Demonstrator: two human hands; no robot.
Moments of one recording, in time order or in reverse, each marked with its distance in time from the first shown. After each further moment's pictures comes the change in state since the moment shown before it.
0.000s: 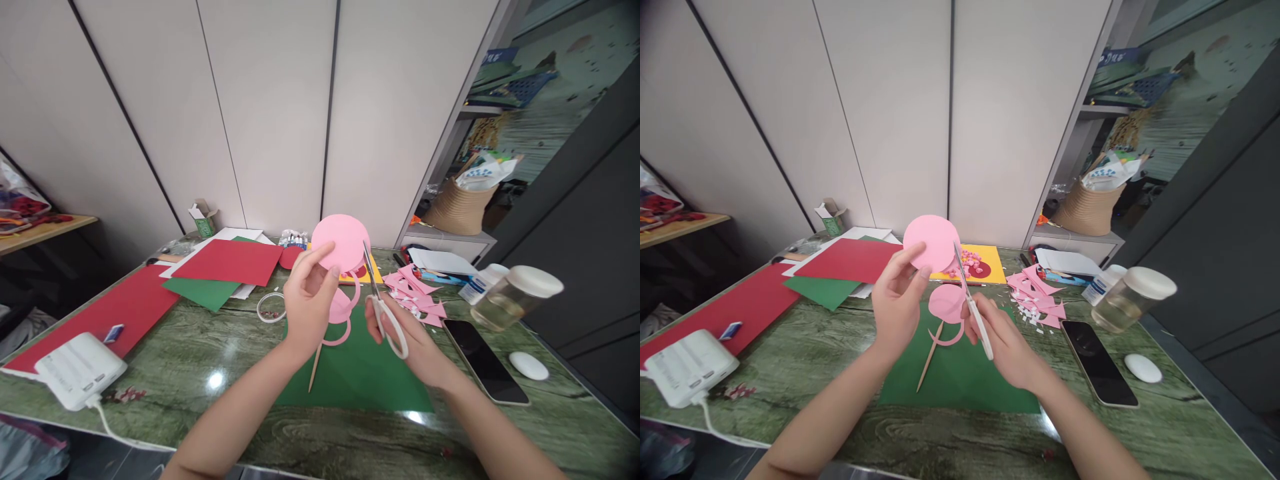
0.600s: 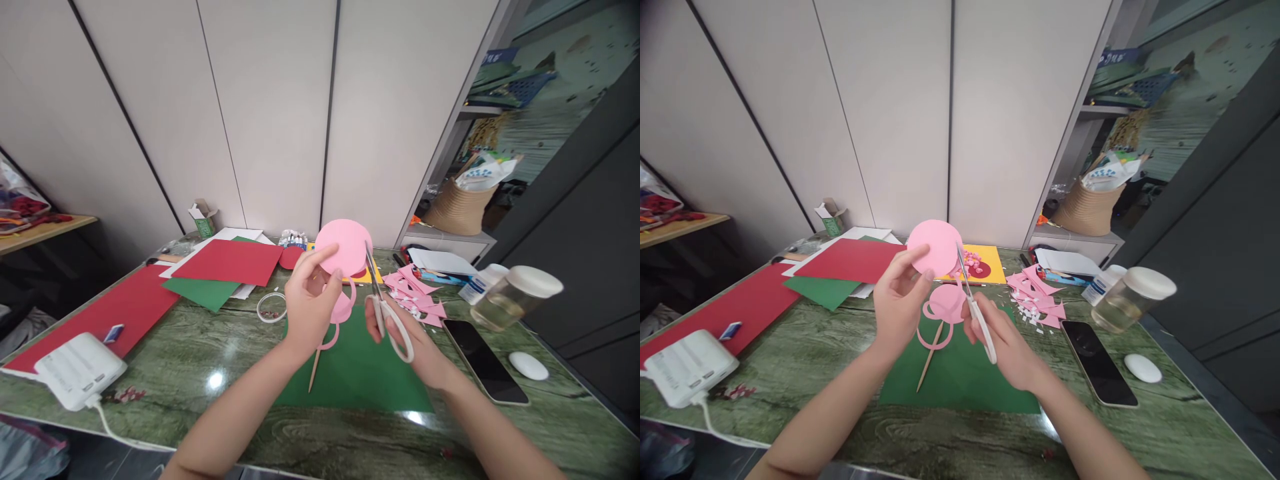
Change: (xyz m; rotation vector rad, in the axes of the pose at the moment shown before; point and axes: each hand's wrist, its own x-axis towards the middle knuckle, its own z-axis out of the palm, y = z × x) left_hand 0.001 0.003 0.000 0.009 -0.036 -0.011; right_hand -0.001 -0.001 -0.003 -0.021 -0.032 -0.043
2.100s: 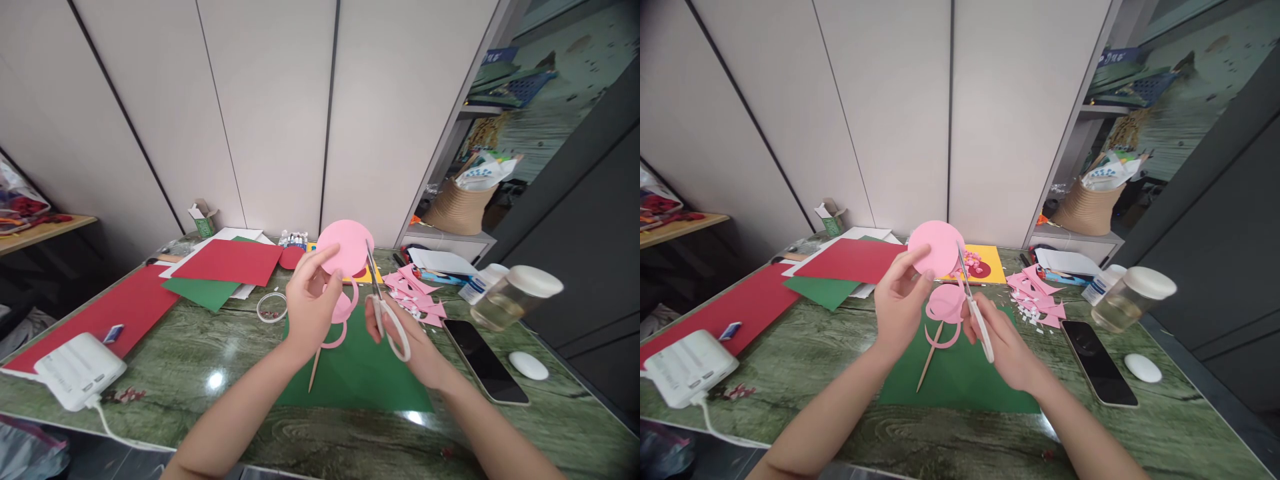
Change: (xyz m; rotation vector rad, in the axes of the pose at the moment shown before) left_hand -0.001 -0.002 -0.001 0.028 -0.011 0.002; right_hand 0.001 -0.001 0.005 0.022 0.060 0.022
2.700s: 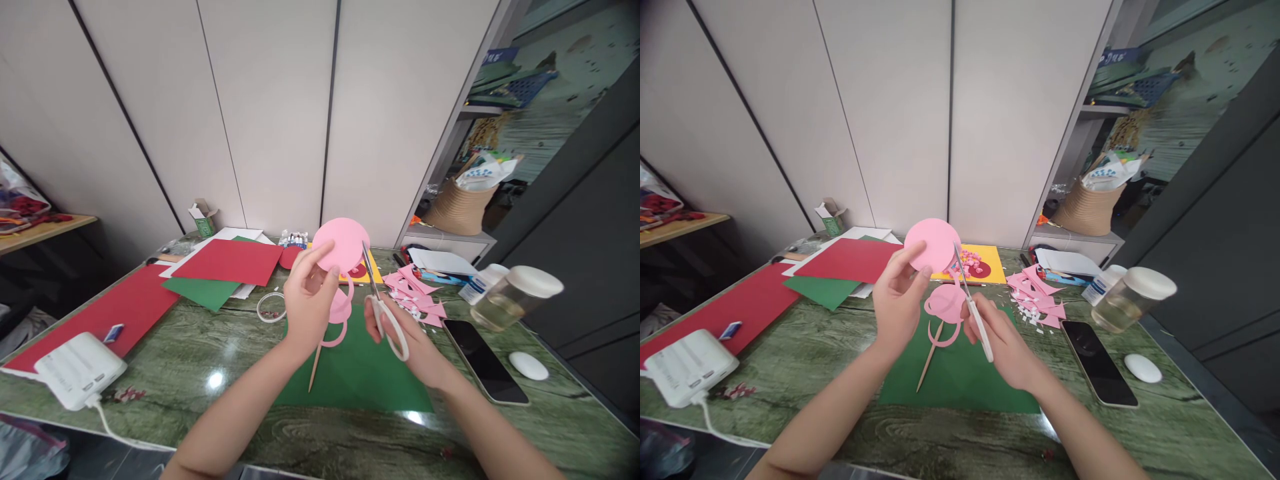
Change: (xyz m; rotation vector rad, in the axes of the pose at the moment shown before) left_hand 0.000 -0.003 0.000 0.024 0.045 0.006; right_hand 0.002 0.000 -0.001 -0.056 -0.009 0.017
